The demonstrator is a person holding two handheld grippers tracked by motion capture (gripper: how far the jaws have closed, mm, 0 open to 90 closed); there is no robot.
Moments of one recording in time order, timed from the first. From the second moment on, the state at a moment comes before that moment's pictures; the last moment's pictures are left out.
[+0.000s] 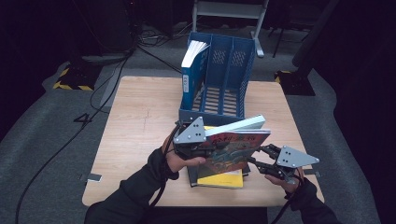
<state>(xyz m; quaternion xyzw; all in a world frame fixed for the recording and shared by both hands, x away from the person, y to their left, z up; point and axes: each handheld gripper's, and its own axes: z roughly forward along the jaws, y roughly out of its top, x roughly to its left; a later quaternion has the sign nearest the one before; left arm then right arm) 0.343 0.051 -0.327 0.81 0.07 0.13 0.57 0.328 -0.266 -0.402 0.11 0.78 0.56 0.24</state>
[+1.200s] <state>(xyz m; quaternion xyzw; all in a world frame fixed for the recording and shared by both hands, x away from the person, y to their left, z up) 0.364 0.026 -0.313 0.81 0.08 0.11 0.57 0.384 -0.347 -0.478 0.29 0.84 0.41 0.19</state>
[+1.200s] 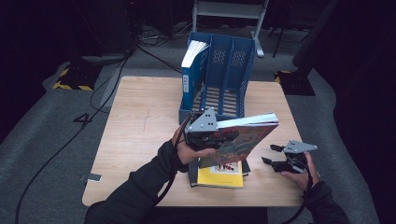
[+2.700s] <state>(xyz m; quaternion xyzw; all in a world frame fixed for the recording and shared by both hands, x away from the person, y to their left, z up) 0.446 0.075 -0.263 0.75 0.23 0.24 0.57 0.389 -0.346 -0.490 0.32 0.84 0.39 0.18</state>
